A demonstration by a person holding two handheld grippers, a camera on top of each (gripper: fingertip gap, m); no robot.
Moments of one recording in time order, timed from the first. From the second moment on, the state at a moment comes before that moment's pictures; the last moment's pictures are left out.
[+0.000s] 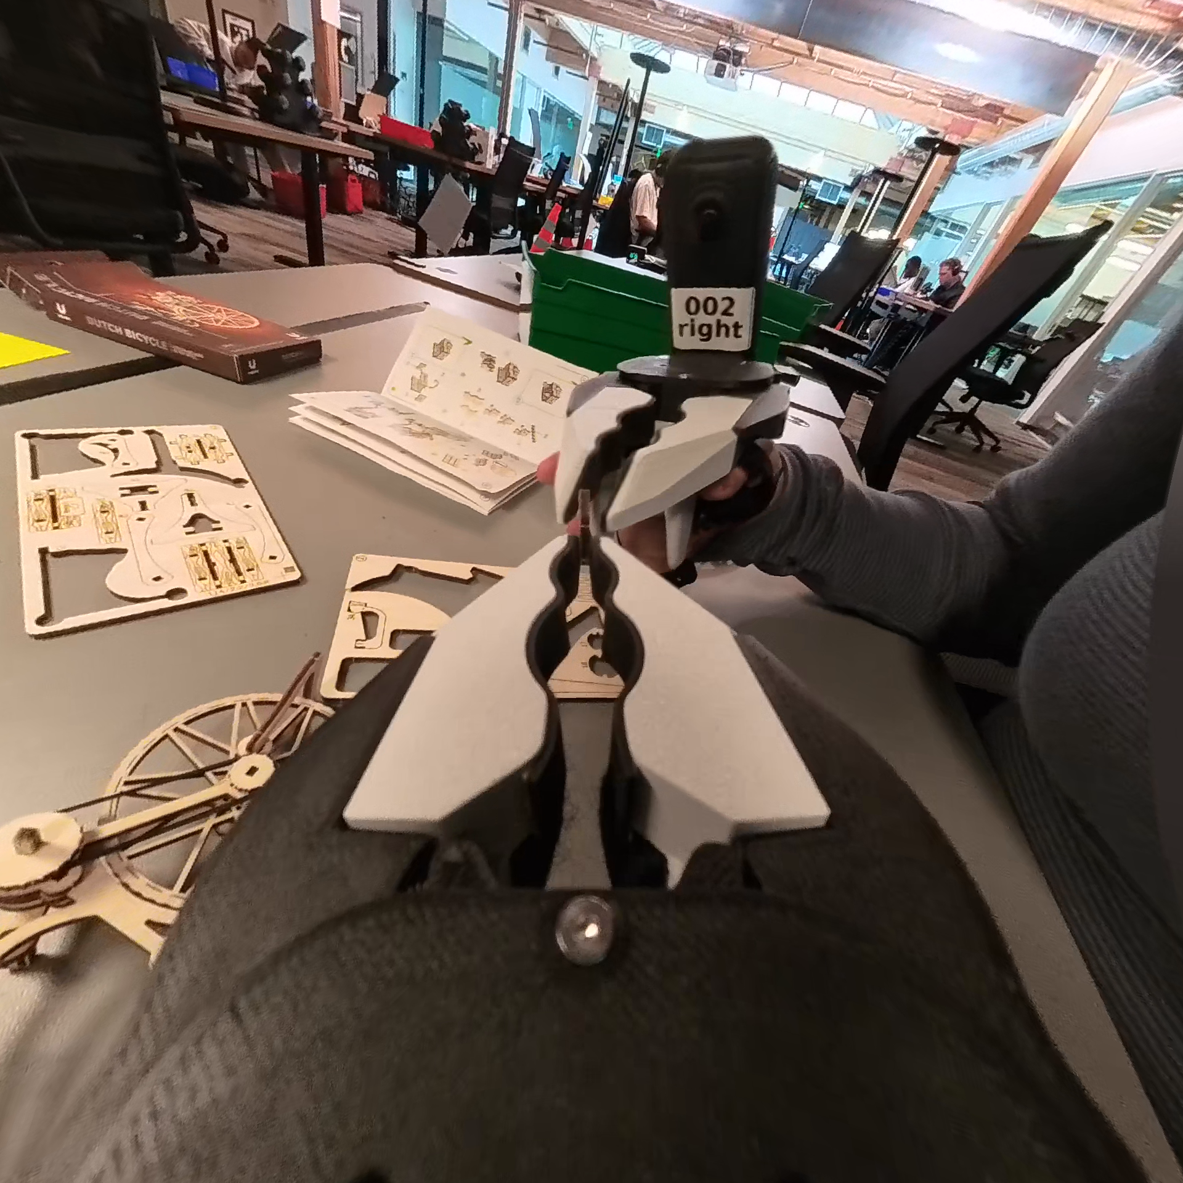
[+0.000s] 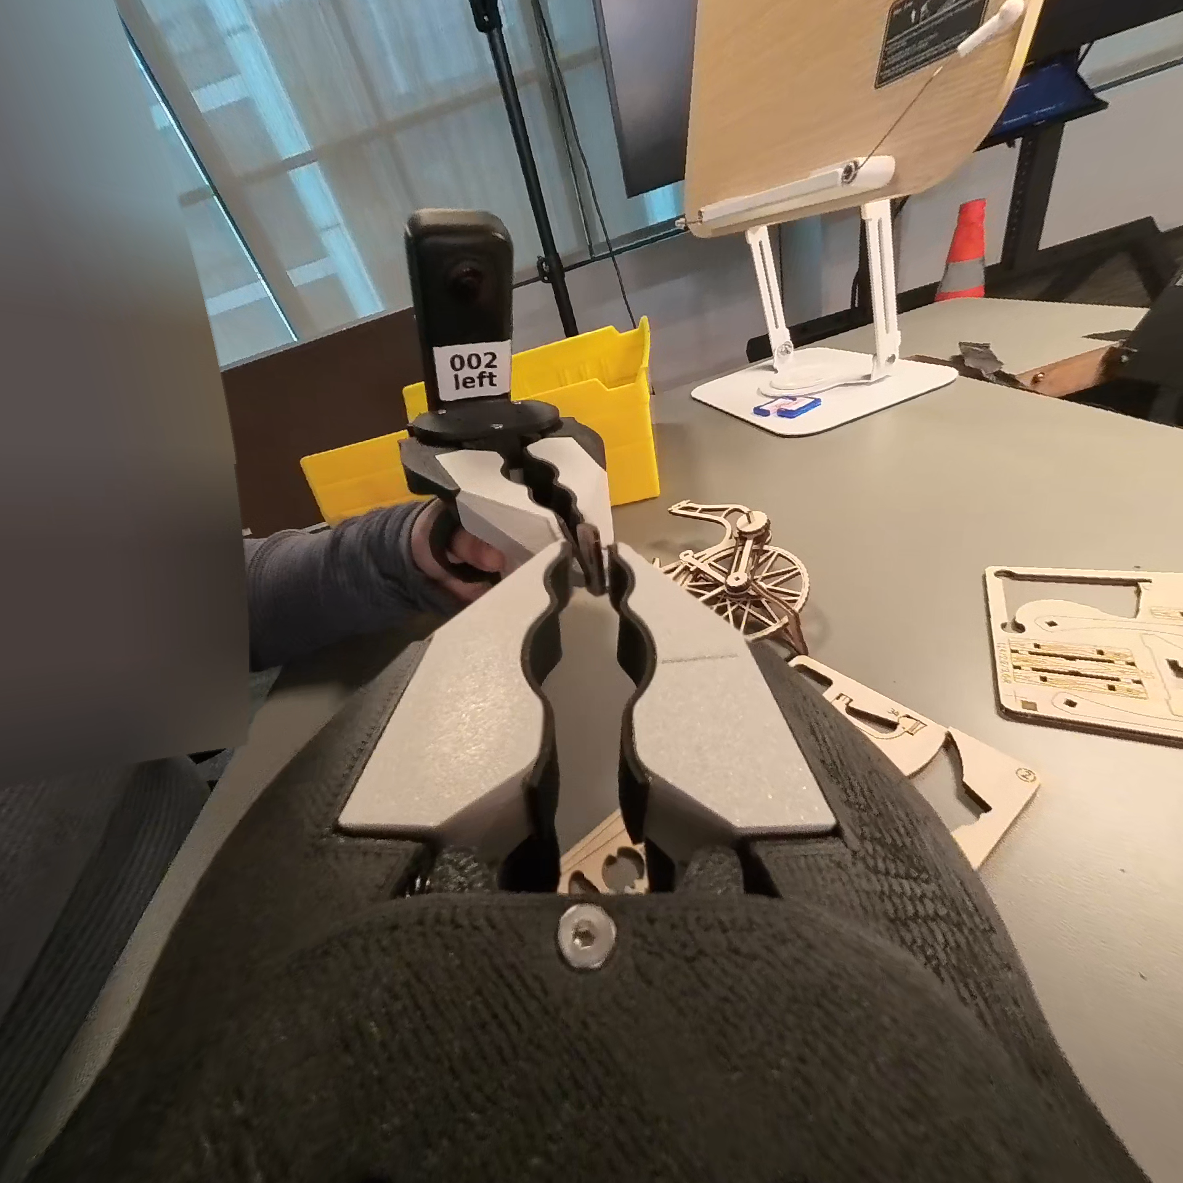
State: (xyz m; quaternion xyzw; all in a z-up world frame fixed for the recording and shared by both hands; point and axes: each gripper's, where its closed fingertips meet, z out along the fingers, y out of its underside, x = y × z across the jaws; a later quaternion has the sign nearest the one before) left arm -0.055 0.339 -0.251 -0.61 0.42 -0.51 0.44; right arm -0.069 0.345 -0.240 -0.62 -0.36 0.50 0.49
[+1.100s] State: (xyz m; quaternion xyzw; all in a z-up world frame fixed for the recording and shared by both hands) left arm -0.065 0.353 -0.253 -0.62 0.48 -0.30 0.54; right arm -0.073 0.359 -0.244 -0.65 -0.34 0.42 0.53
